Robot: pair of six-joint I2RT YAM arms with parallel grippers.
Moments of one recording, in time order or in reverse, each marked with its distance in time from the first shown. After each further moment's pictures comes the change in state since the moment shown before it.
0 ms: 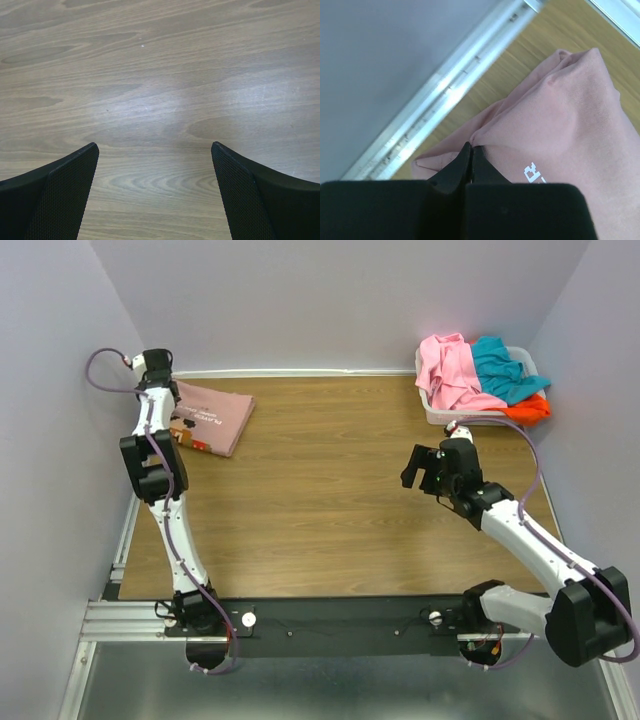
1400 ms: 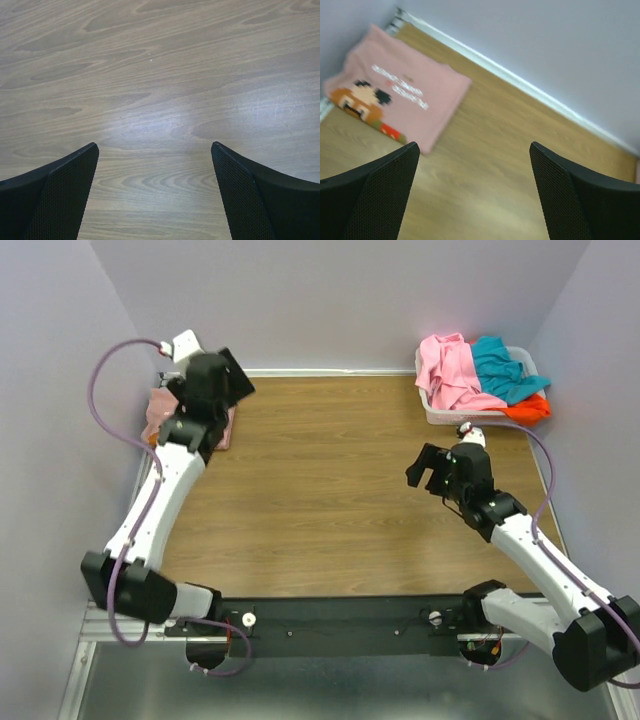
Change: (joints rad) left arm -0.397 -0.956 -0.594 0.044 -0.065 -0.174; right arm 0.000 -0.115 -0.017 -0.011 0.031 0.037
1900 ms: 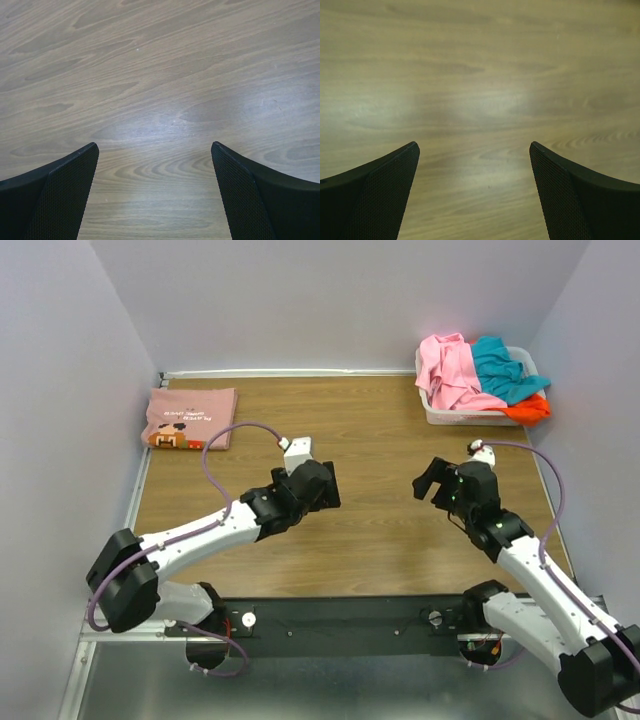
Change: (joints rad) left arm -0.715 -0.163 -0.615 0.142 -0.015 -0.234; right arm 0.000 -0.146 -0.125 -0.014 0.032 0.058
